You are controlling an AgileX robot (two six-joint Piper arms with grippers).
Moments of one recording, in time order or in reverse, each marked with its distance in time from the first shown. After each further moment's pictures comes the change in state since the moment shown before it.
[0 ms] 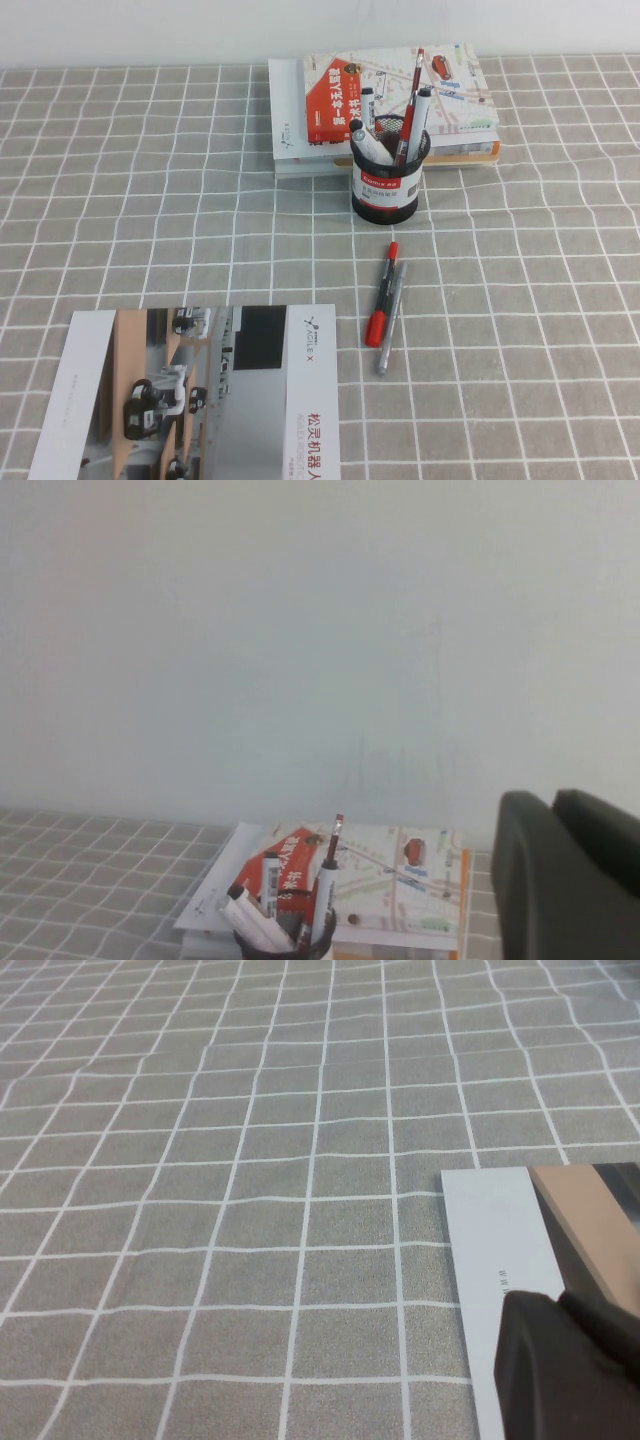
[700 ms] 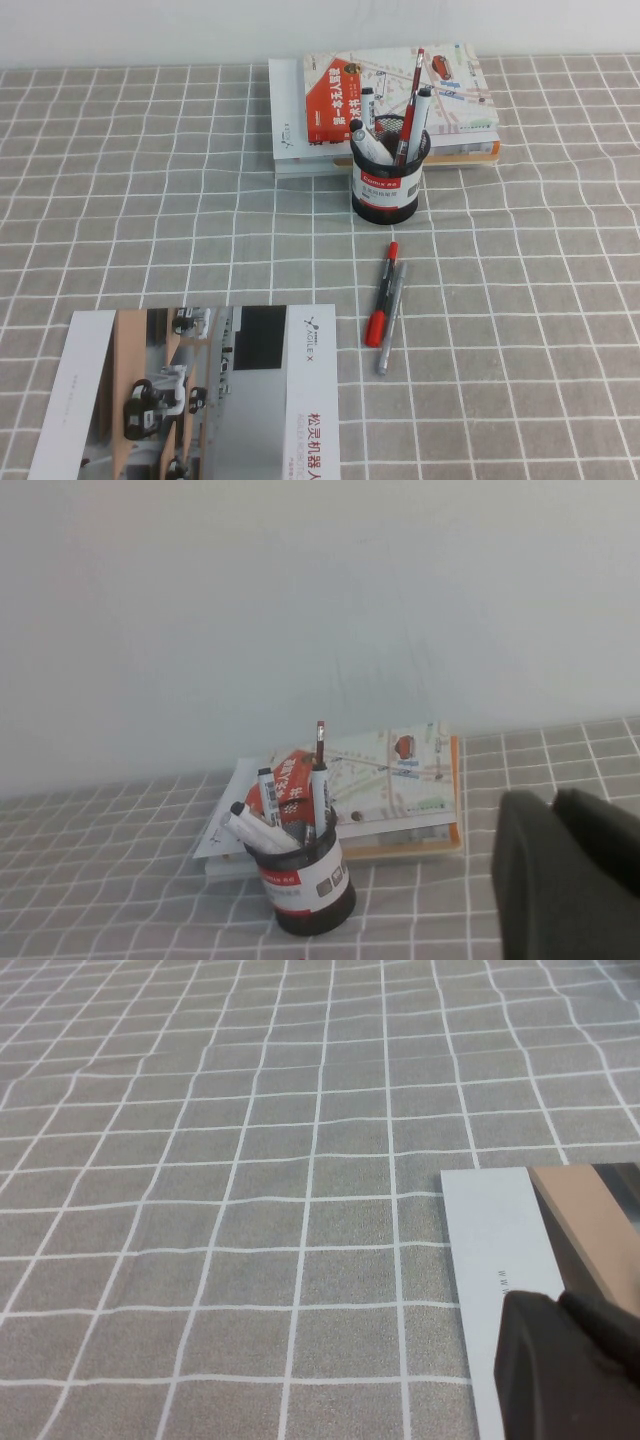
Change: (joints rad) right arm 0.000 -0.256 0.117 0.187 0.220 0.001; left arm 0.000 0.000 0.000 0.000 0.000 0.000
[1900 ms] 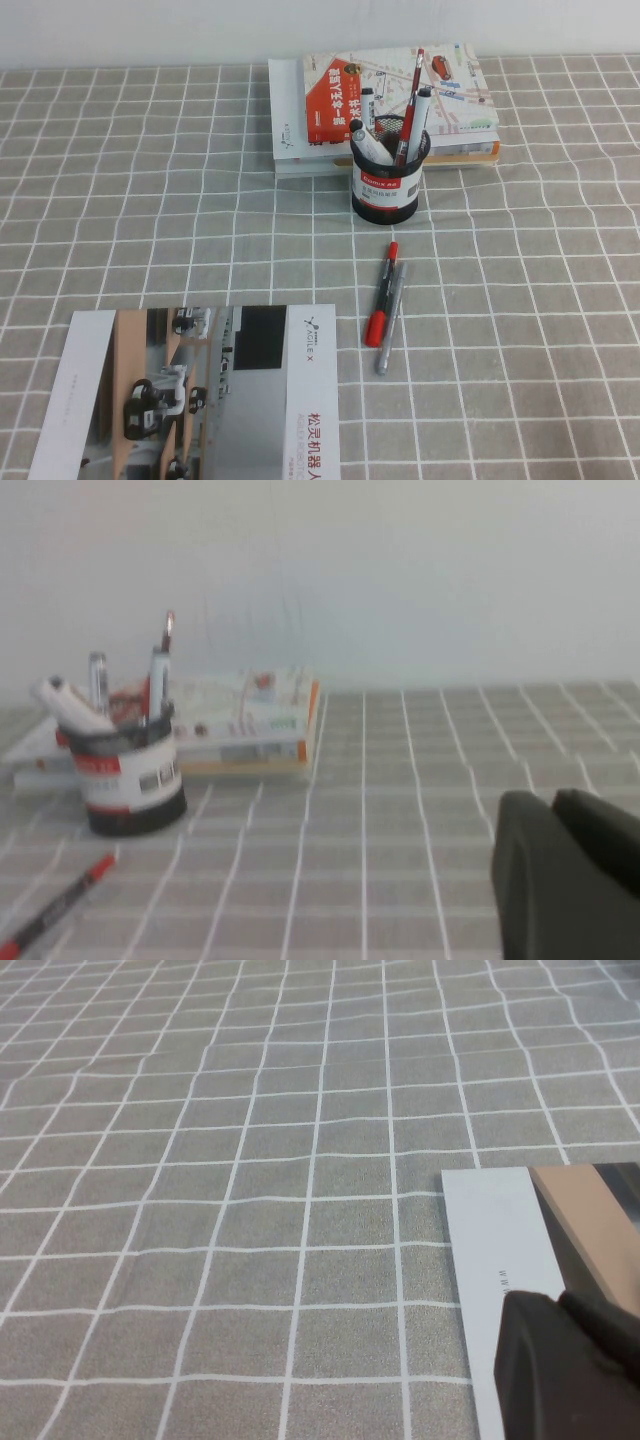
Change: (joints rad) right arm -0.273 -0.285 0.552 0.531 -0.332 -0.675; left arm 0.000 0.000 0.000 0.000 0.000 0.000
